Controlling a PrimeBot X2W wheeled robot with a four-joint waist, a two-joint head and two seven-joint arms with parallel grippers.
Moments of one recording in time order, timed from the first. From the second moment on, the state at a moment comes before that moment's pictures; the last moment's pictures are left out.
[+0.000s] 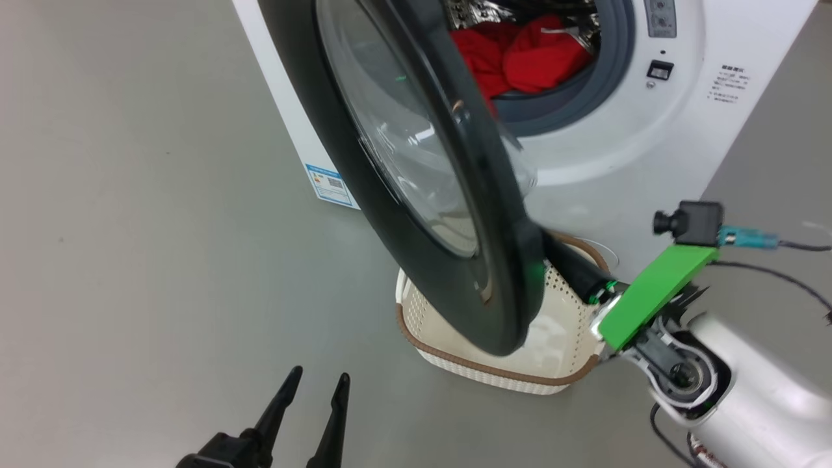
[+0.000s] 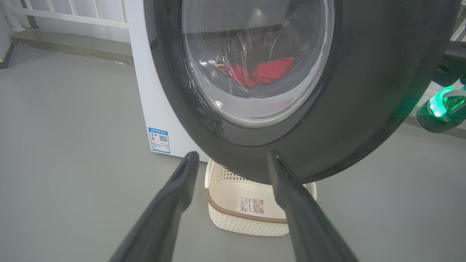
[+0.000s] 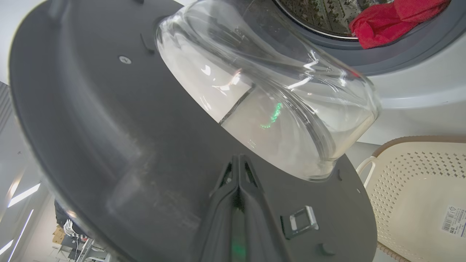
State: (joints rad) left arm -0.02 0.04 -0.23 0.21 -0.29 -0.09 -0.25; right arm -0.57 -0.39 0.71 0.27 1.57 0.12 -0.01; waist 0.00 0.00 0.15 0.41
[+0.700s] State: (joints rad) left arm 0.02 0.04 -0.15 0.17 -0.29 -0.06 -0.25; right arm -0.55 -0.26 0.82 0.26 1.57 0.12 0.07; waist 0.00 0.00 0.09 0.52
